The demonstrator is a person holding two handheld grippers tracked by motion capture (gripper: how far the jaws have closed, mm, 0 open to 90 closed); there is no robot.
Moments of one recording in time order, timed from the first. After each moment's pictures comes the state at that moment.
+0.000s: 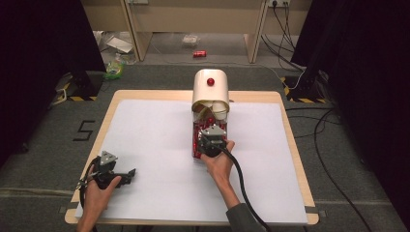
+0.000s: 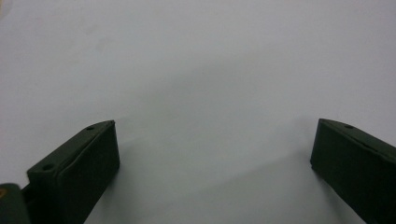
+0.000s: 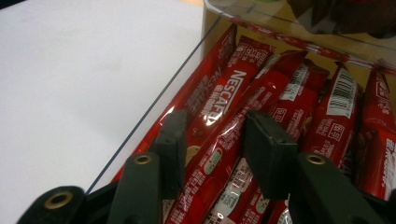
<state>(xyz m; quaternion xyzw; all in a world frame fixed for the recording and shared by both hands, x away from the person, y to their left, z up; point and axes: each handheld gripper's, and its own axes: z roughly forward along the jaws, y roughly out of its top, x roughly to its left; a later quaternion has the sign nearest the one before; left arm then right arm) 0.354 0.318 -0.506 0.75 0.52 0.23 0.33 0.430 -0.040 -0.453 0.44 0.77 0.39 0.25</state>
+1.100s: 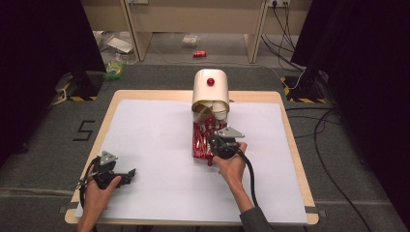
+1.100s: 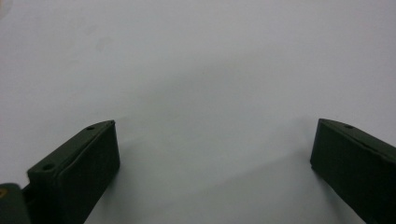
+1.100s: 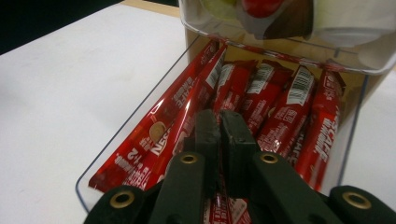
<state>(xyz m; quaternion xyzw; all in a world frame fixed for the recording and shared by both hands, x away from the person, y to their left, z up) 0.354 0.318 -0.506 0.75 0.52 0.23 0.33 0.416 -0.080 -0.441 0.43 0.76 0.44 0.22</state>
